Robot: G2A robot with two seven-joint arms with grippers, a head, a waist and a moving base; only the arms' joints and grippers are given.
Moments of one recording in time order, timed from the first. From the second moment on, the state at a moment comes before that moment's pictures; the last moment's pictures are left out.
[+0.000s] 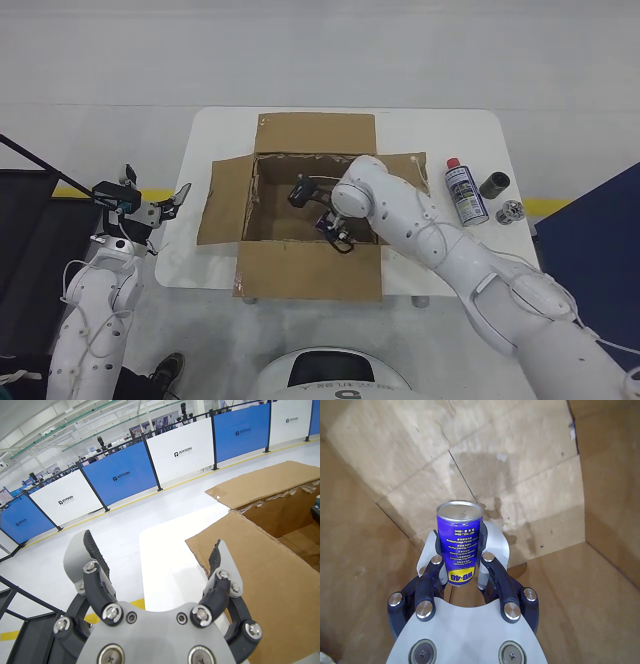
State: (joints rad) left arm 1.69 -1.15 -1.74 -1.65 1.45 -0.28 0.29; right arm -0.67 -1.41 0.52 -1.11 -0.84 -0.26 1.24
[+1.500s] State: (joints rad) left arm 1.69 -1.15 -1.74 -1.65 1.45 -0.28 0.29; right arm -1.32 -1.16 1.23 -1.64 -0.96 -0.71 0.10
